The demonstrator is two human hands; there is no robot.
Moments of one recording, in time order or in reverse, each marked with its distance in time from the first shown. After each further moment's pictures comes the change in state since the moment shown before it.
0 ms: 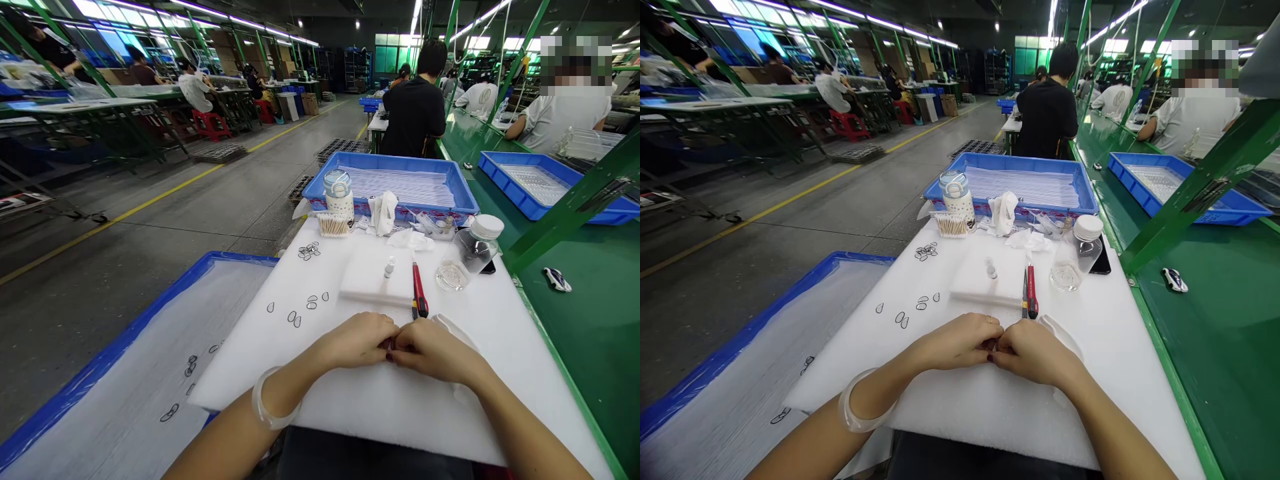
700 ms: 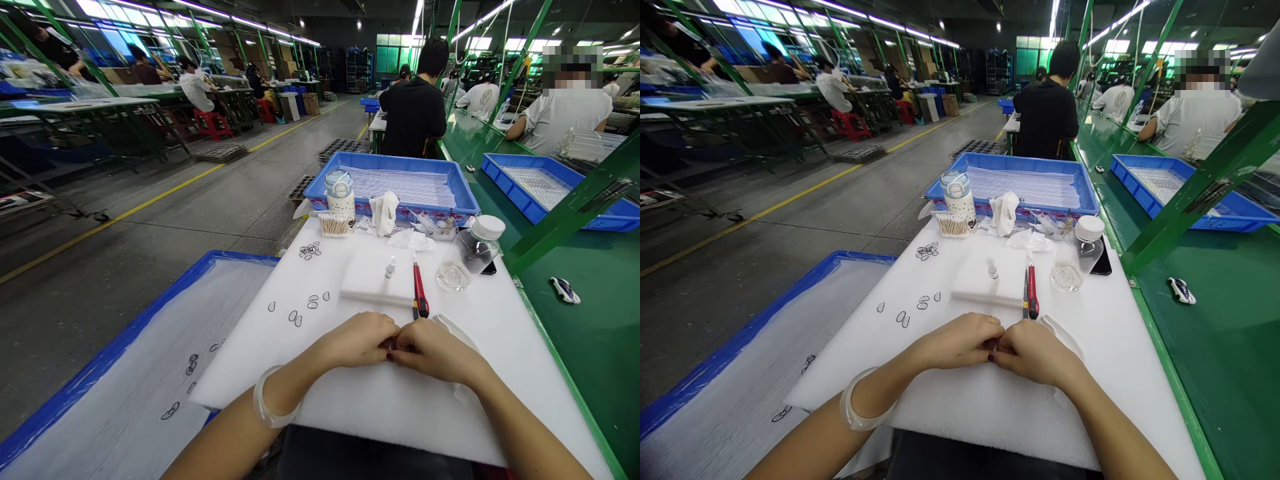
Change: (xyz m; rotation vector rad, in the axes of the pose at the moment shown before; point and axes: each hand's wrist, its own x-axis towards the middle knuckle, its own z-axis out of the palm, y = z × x) left_hand 0.000 0.000 0.000 0.014 0.007 0.011; right_hand 0.001 -0.001 0.001 -0.007 0.001 0.004
